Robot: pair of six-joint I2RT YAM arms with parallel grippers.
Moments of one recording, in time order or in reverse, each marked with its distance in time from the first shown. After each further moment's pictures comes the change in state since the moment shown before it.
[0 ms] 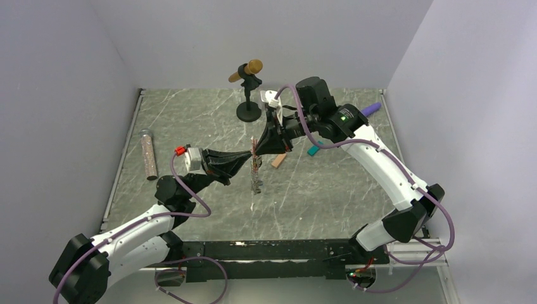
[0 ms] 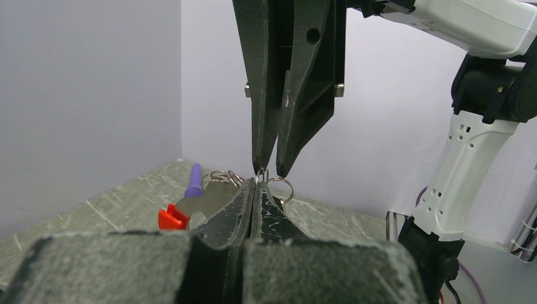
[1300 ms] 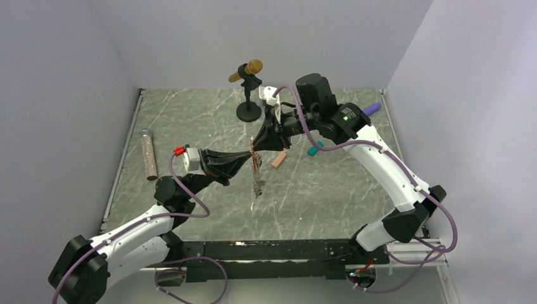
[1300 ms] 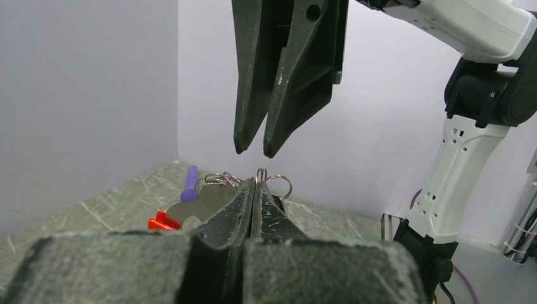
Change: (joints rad) left arm -0.002 -0.016 0.000 -0.007 0.000 -0.014; right arm 0.031 -0.002 0.059 0.003 0.089 0.005
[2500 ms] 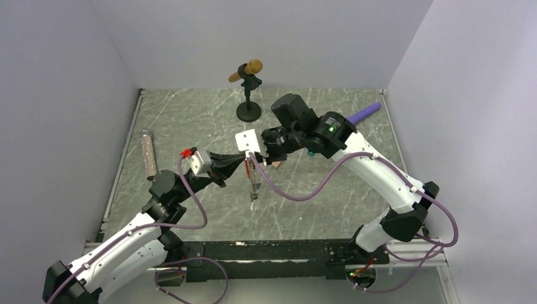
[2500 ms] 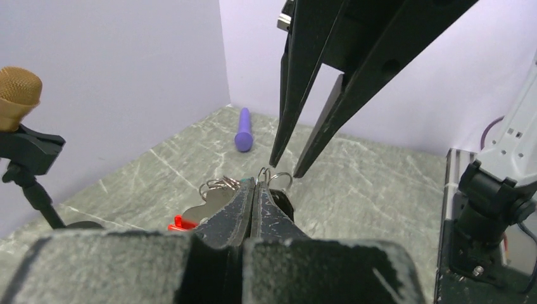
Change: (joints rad) left arm -0.005 -0.198 0.110 -0.589 -0.038 0.327; right arm 0.215 0.033 0.046 -0.242 0.421 -0.560
